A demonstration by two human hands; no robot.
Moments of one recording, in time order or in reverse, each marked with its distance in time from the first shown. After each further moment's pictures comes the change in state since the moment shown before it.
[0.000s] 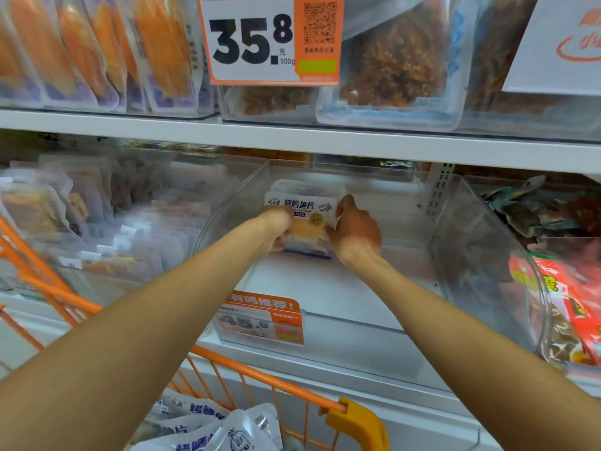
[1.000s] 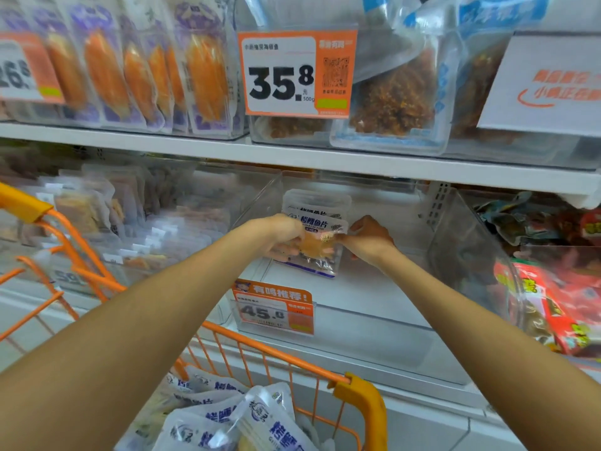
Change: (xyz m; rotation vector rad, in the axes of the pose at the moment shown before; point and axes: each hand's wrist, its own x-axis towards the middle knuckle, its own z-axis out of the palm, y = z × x) left_hand -0.034 0.002 -0.023 0.324 -0.148 0.045; right_hand -0.007 0.008 -0.022 0.258 -0.239 0.194
